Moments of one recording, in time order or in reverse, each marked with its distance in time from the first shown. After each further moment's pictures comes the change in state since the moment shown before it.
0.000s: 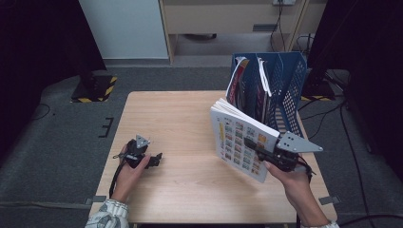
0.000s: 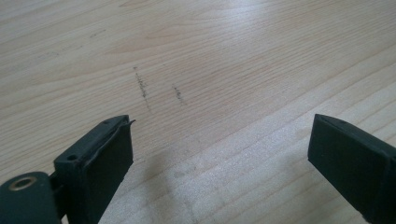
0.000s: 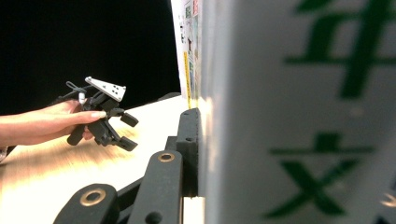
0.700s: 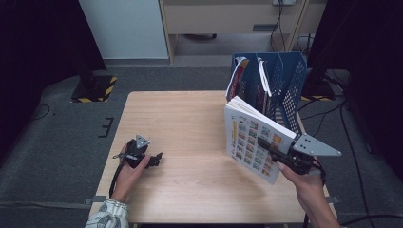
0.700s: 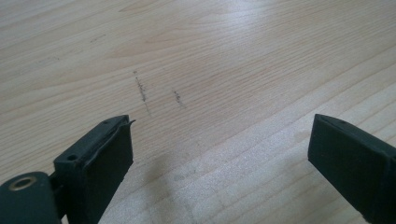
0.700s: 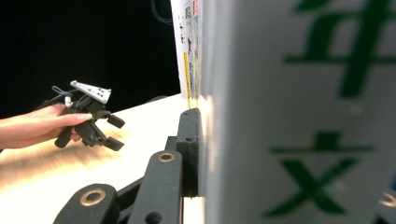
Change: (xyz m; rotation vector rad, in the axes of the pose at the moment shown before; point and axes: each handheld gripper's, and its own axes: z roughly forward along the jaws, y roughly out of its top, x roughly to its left) left arm -0.001 0.000 0.000 -0.010 -0.002 0.010; right arm -0.012 0.001 -0.031 -0.014 -0.063 0.016
